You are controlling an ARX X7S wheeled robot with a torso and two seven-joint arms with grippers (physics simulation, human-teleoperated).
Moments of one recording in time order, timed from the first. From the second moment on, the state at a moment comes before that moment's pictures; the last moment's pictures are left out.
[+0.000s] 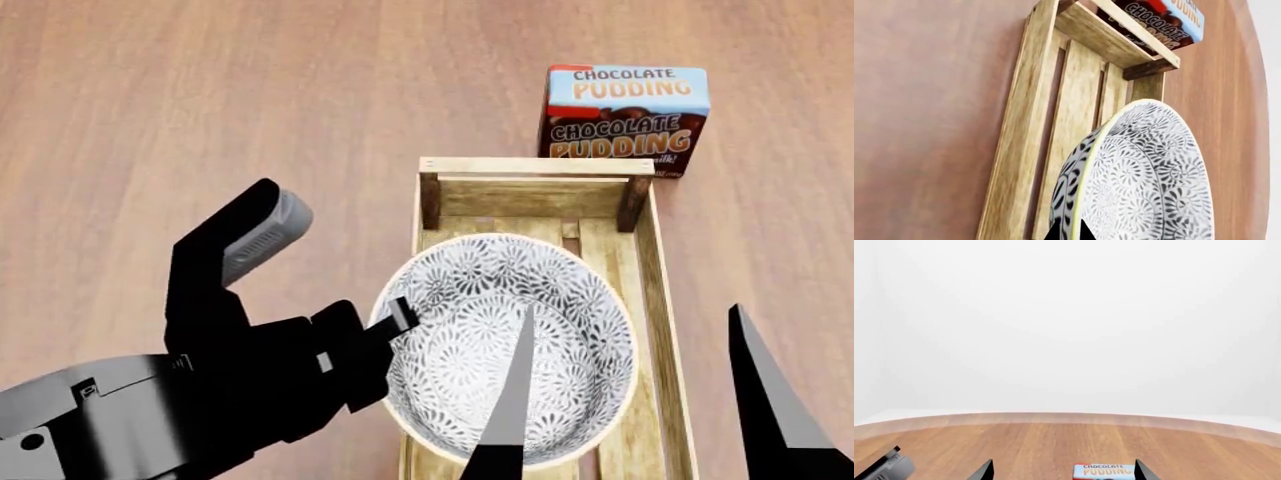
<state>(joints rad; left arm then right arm) -0.81 -0.09 0.34 -0.02 -1.78 -0.78 -1.14 0.28 0.85 -0.63 -0.98 0.49 0.20 1.01</state>
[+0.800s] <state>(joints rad) -0.81 -0.10 0.43 -0.16 -1.72 -0.70 -0.91 0.28 0.86 -0.63 -0.97 0.50 0.19 1.01</state>
